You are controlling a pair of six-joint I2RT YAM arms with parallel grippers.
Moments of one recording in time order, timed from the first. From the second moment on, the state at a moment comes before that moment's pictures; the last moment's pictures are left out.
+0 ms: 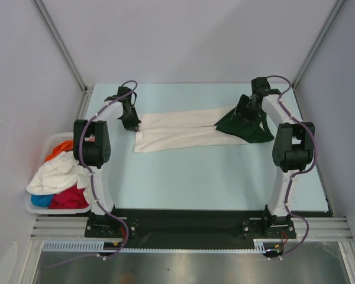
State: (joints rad) left arm -0.09 2.12 1.64 -0.71 0.04 -0.43; right arm 0.07 2.04 1.72 -0.77 -0.17 0.50
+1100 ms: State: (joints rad) left arm -0.26 2.02 1.45 -0.69 0.08 -0.50; right arm 0.27 2.15 1.61 -0.54 -0.12 0.59
